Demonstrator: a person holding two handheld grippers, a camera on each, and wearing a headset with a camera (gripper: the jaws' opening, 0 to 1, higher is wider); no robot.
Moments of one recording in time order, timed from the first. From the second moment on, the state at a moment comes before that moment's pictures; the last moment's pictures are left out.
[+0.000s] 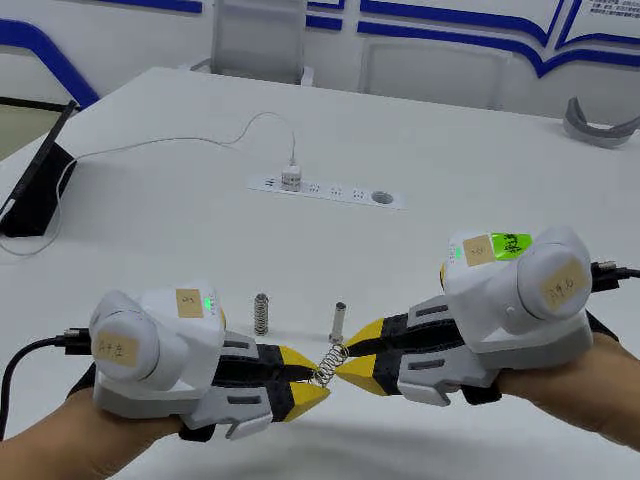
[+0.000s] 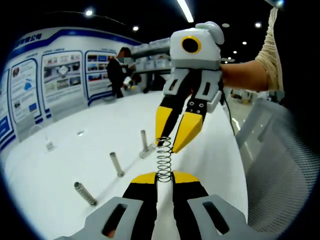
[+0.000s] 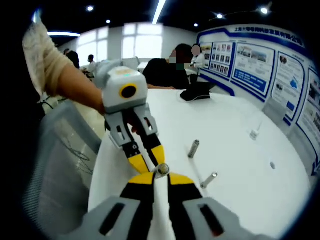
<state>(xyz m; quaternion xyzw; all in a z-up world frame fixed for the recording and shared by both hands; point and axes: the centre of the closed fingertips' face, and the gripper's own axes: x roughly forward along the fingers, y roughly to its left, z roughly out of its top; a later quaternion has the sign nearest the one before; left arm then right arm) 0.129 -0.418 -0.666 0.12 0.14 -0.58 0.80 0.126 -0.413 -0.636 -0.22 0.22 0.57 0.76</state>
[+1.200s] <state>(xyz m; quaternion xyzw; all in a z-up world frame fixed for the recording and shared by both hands) 0.136 -0.415 -0.660 0.08 0.14 -0.56 0.81 0.137 -0.390 -0.625 -0.17 0.21 0.56 0.78</state>
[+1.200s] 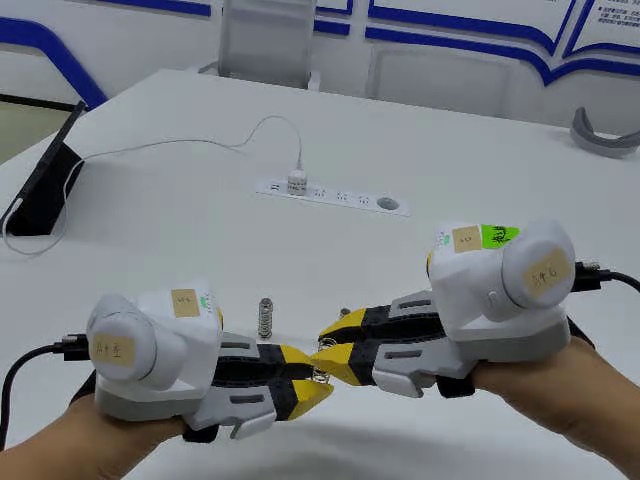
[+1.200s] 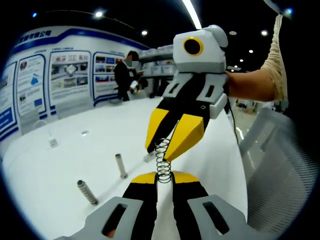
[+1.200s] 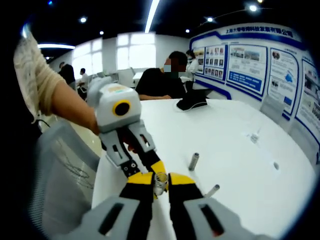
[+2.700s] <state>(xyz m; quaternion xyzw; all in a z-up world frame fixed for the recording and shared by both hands) 0.153 -0.378 -0.657 0.05 0.13 -0.49 0.86 0.175 -0.407 -0.602 -0.16 0.19 0.51 0.82</state>
